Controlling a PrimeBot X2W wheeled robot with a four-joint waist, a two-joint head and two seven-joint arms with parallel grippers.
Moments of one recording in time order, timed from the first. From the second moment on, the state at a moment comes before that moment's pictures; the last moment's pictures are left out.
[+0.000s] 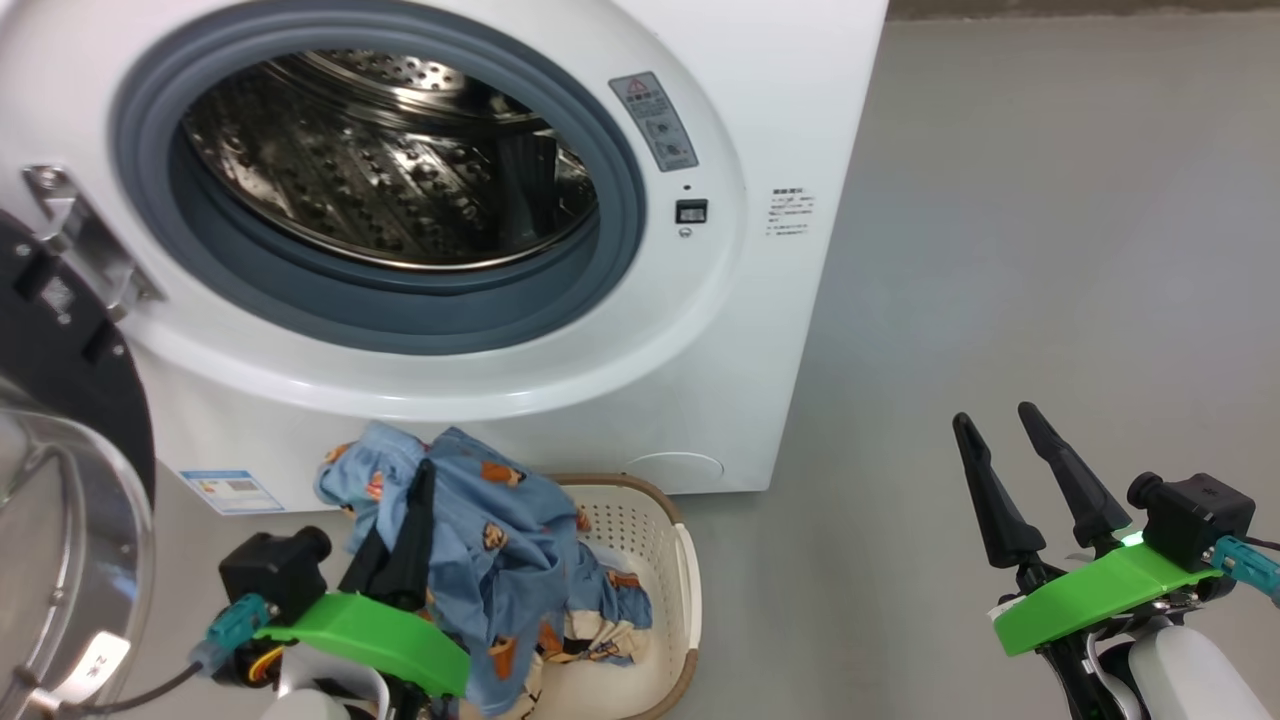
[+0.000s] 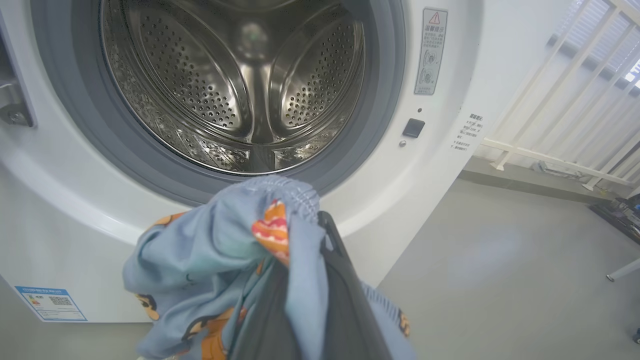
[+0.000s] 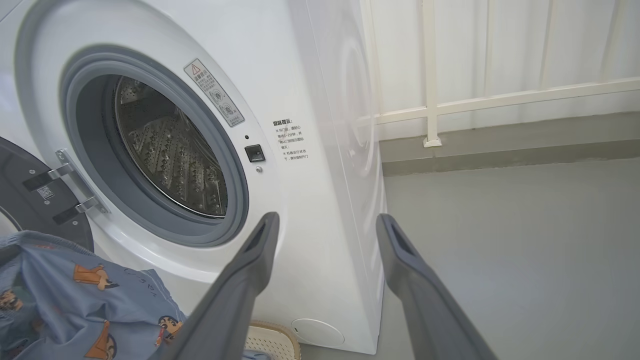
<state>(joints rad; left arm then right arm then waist) -0.23 0.15 -0.38 0.27 -0.59 -0.04 -0.25 -0.20 -0.25 0.15 0.25 0.50 0.13 -0.26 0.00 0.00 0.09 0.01</state>
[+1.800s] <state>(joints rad) -0.91 0.12 -0.12 0.62 -0.31 -0.05 -0.26 -0.34 -0.29 0.15 0.16 0.49 0.13 -0.26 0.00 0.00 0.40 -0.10</state>
